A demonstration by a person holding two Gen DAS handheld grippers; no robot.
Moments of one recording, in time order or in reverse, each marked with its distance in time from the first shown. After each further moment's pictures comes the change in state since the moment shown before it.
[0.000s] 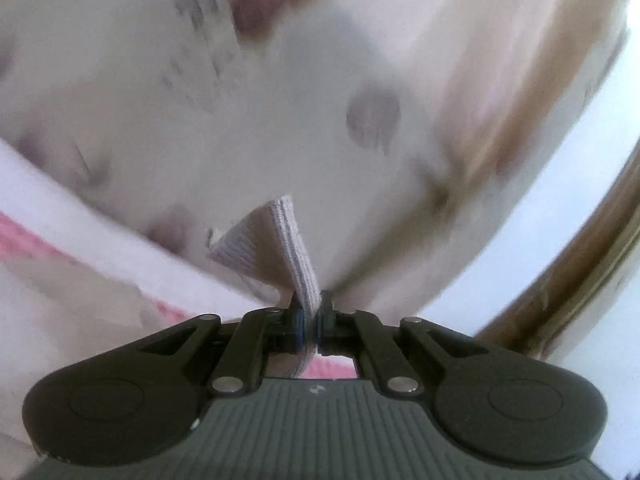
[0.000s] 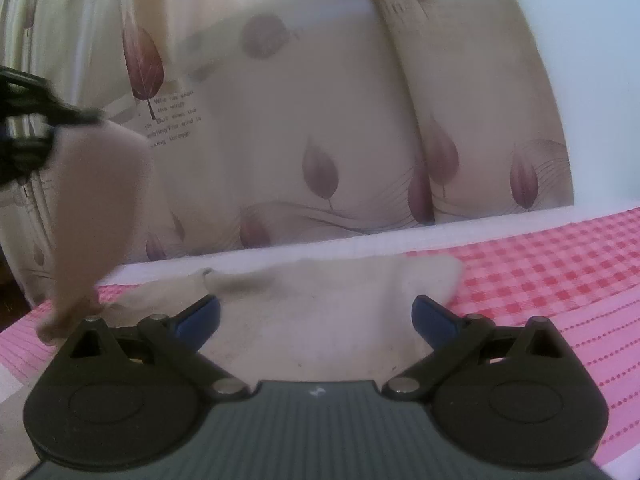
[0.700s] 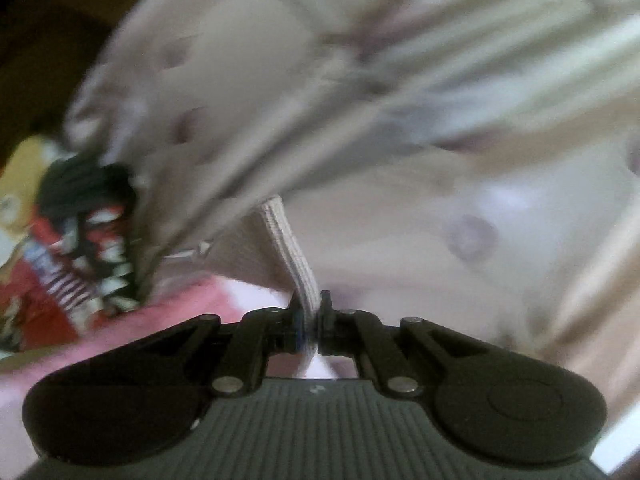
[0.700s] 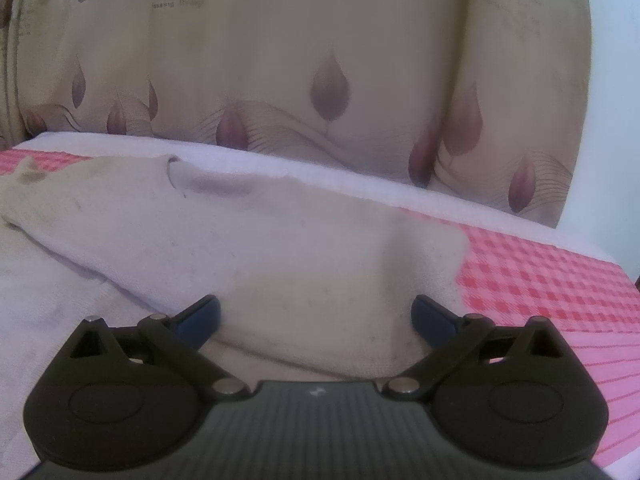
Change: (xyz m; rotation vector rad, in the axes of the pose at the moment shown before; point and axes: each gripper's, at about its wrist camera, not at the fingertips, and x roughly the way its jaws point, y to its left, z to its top) left arm -0.318 0.293 0.120 -0.358 -0.477 0.339; right arm 0.043 0.045 -0.011 -0.308 0.244 -0.197
